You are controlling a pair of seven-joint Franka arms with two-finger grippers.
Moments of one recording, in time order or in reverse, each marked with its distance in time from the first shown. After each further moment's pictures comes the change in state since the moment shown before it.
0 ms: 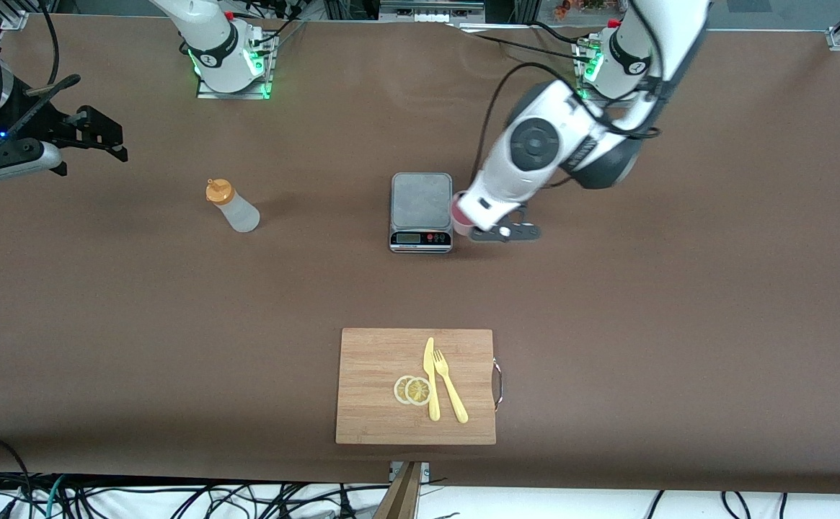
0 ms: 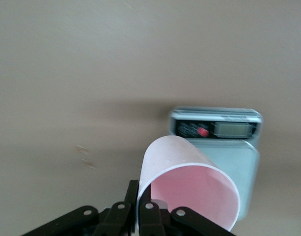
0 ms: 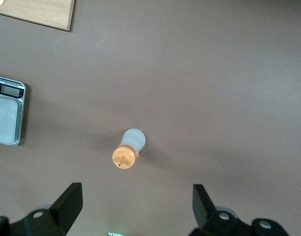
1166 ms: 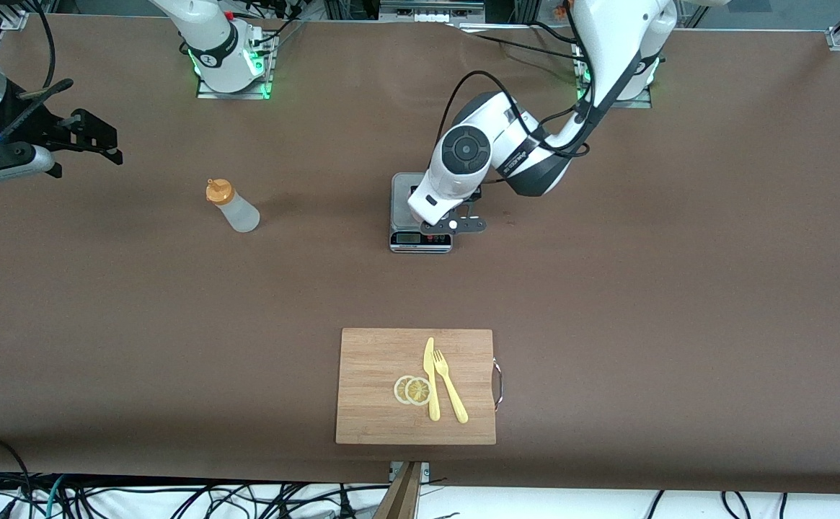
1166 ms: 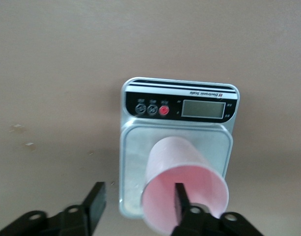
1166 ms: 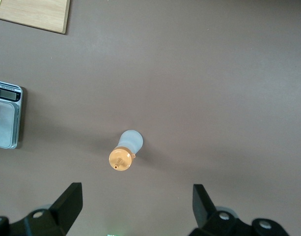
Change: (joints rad) left arm -0.093 0.103 0.012 0.093 -0.001 -0.029 -0.095; right arm -0.003 0.008 -0.015 0.004 0.000 0.008 0.000
